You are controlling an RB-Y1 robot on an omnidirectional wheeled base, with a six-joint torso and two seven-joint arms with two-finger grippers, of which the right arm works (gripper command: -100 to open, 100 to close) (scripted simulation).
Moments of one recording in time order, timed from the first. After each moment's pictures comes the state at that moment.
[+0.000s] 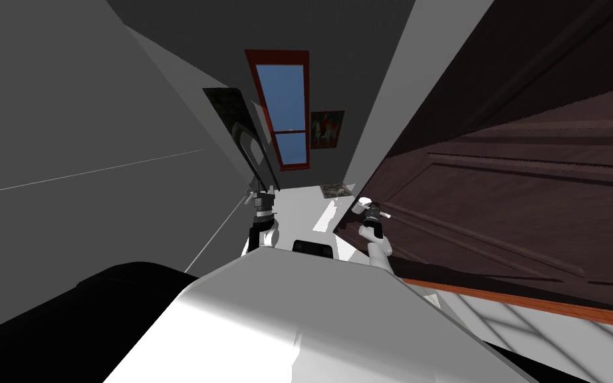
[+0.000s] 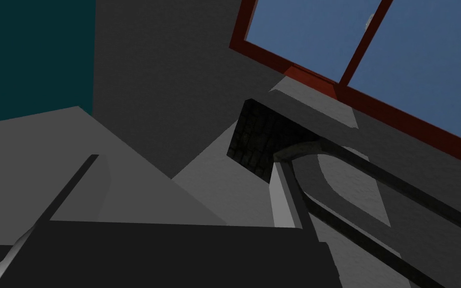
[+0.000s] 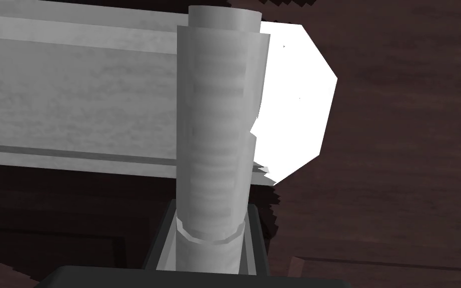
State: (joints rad) arm -0.15 -0.10 -0.51 -1.09 -0.02 -0.30 0.00
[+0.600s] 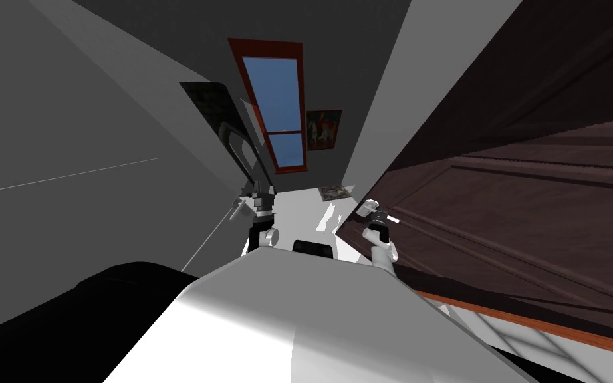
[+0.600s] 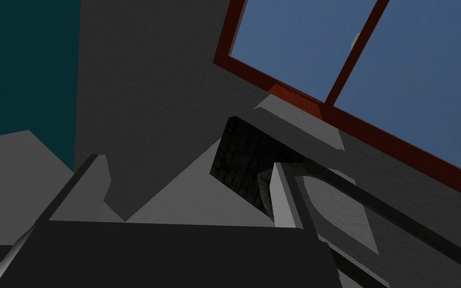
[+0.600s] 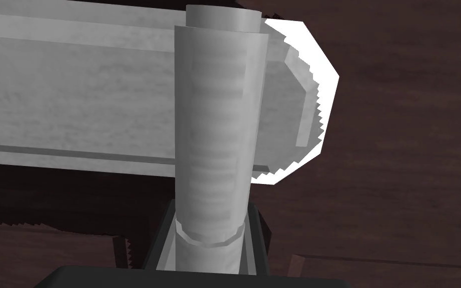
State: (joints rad) arm -0.12 -0.08 -0.59 -1.13 -0.03 -0.29 0.01
